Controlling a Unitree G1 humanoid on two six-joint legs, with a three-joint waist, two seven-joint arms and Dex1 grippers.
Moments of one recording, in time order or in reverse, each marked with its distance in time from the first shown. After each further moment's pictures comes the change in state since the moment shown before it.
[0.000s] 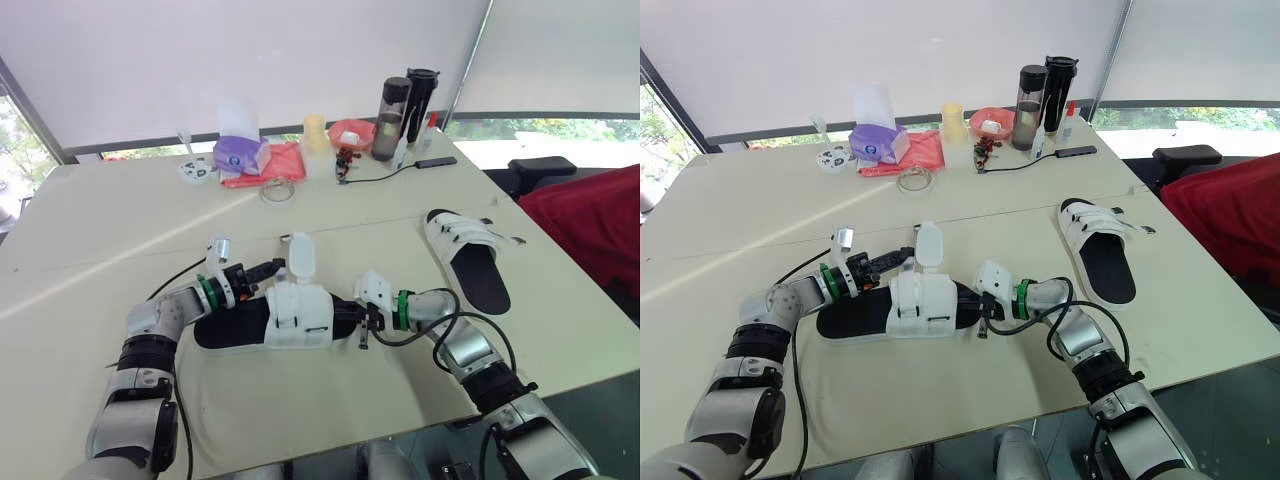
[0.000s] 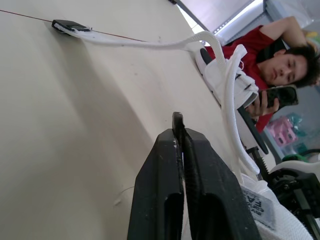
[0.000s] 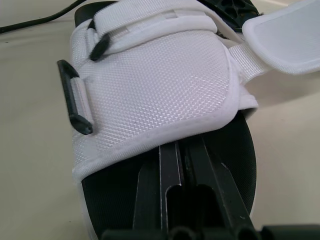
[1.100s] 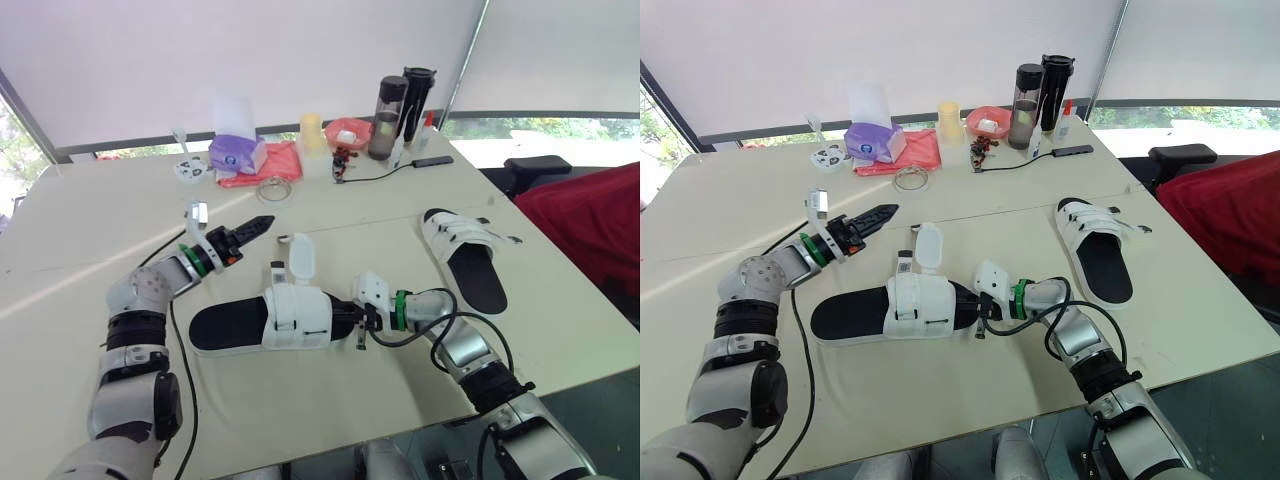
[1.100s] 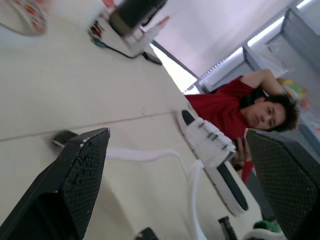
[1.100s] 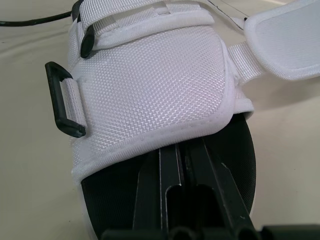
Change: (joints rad) left arm -0.108 -0.024 0.177 -0.067 -0.092 0.164 0.111; right arm -0.001 0.013 0.004 0.000 -0.006 -0.003 -0.004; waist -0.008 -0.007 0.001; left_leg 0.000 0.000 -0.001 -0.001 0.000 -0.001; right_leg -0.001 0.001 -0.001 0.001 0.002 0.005
